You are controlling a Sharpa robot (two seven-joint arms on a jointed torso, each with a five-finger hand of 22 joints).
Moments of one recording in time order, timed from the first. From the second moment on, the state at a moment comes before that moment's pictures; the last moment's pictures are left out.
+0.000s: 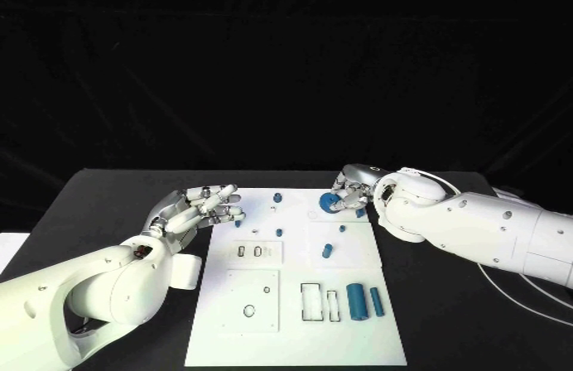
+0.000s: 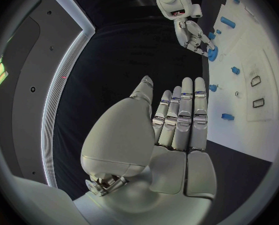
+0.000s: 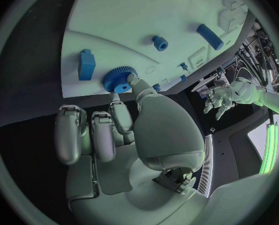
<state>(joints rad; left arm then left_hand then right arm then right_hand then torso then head) 1.16 -0.90 0.01 1.71 0.03 -0.41 0.40 1.44 -0.01 -0.01 0.17 0.11 0.97 0.21 0.08 0.07 1.06 0.16 0.09 0.07 1.16 0.11 0.17 0.25 0.17 1.02 0.22 0.24 0.12 1.25 -0.80 0.00 1.35 -1.48 -0.22 -0.31 1.29 -0.07 0.13 -0.01 0.27 0.99 0.14 0.09 0.08 1.37 0.06 1.27 1.25 1.47 -0.02 1.53 1.31 0.08 1.43 0.09 1.44 1.30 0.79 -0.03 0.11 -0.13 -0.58</state>
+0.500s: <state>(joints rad) 1.16 -0.90 0.01 1.71 0.03 -0.41 0.40 1.44 -0.01 -0.01 0.17 0.11 0.97 0.21 0.08 0.07 1.06 0.16 0.09 0.07 1.15 0.11 0.17 0.25 0.17 1.02 0.22 0.24 0.12 1.25 -0.80 0.00 1.36 -1.50 -0.24 -0.33 1.29 -0.05 0.15 0.00 0.25 1.05 0.13 0.11 0.08 1.39 0.04 1.31 1.29 1.47 -0.02 1.53 1.31 0.06 1.43 0.09 1.45 1.31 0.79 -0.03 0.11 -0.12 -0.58</state>
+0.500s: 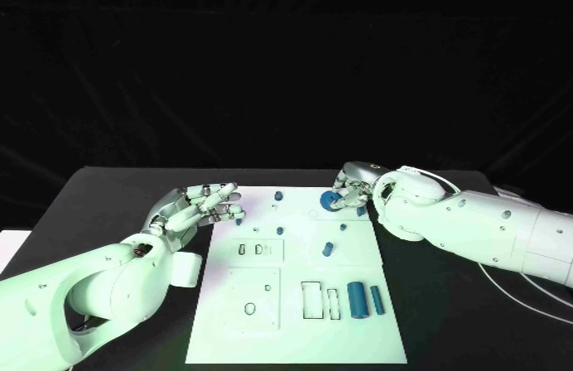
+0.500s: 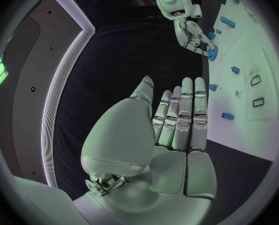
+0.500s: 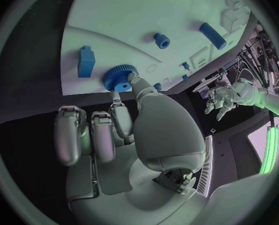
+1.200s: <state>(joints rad) 1.16 -0.90 0.01 1.71 0.03 -0.41 0.40 1.44 -0.01 -0.01 0.17 0.11 0.97 0.21 0.08 0.07 1.06 0.16 0.09 0.07 1.15 0.11 0.17 0.25 0.17 1.02 0.22 0.24 0.12 1.25 -0.73 0.00 1.47 -1.51 -0.39 -0.37 1.30 -0.03 0.18 0.01 0.24 1.06 0.12 0.11 0.09 1.40 0.04 1.32 1.30 1.47 -0.03 1.53 1.31 0.06 1.44 0.08 1.45 1.31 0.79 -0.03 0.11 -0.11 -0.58</state>
